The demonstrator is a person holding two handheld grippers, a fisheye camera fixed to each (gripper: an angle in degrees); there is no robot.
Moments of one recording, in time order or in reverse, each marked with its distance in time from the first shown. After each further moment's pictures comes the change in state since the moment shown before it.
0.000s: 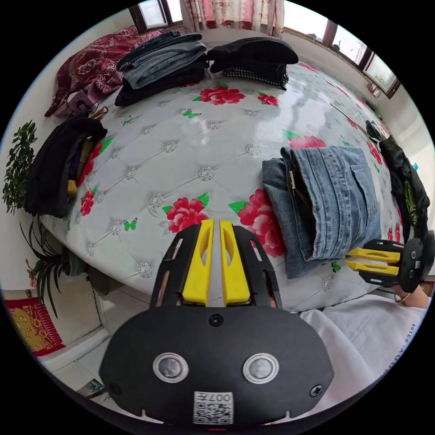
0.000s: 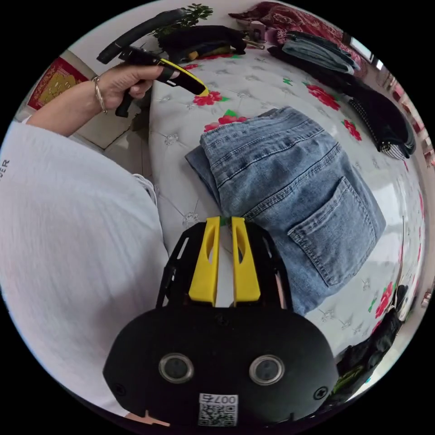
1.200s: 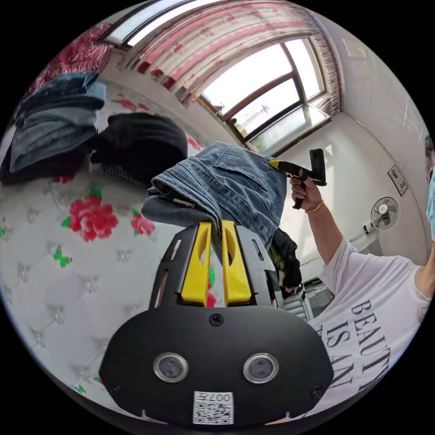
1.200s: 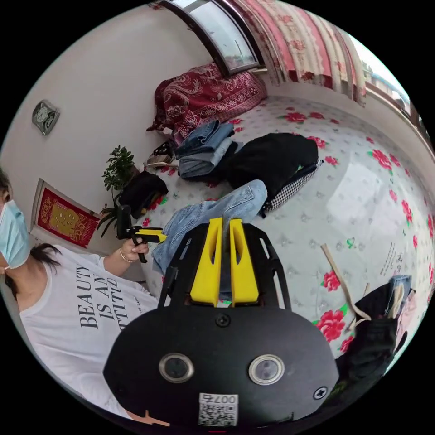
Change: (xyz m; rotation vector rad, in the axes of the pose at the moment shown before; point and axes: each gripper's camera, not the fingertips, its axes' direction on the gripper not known) left arm -0.119 -0.267 -0.262 0.393 0.952 0.135; right arm 0.481 -0.047 -0.281 0.439 -0.147 0.405
